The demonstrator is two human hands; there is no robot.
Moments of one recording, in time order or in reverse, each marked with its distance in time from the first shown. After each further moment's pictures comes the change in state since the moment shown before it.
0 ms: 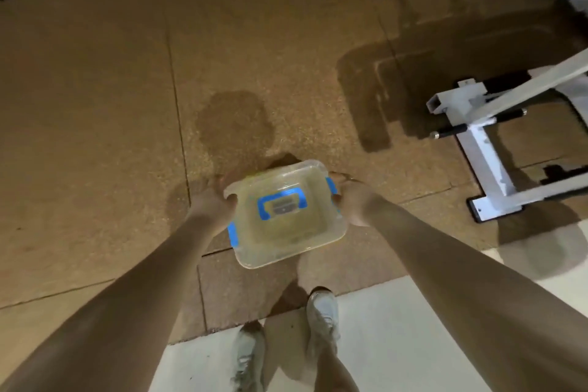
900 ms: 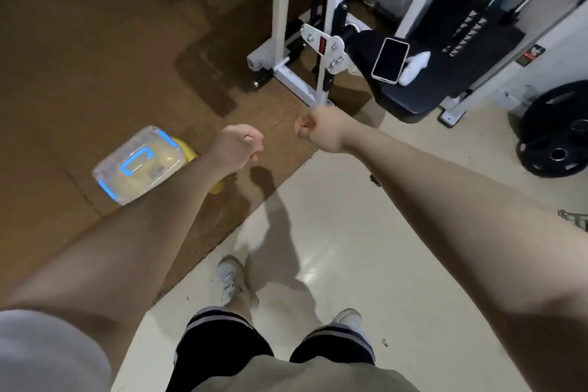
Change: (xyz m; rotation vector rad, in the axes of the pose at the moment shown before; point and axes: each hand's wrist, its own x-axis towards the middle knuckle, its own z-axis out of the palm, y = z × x) left_hand -0.438 0.218 0.104 -0.060 -0.398 0.622; right_hand -0.491 0.213 -0.036 0.201 0.423 0.051
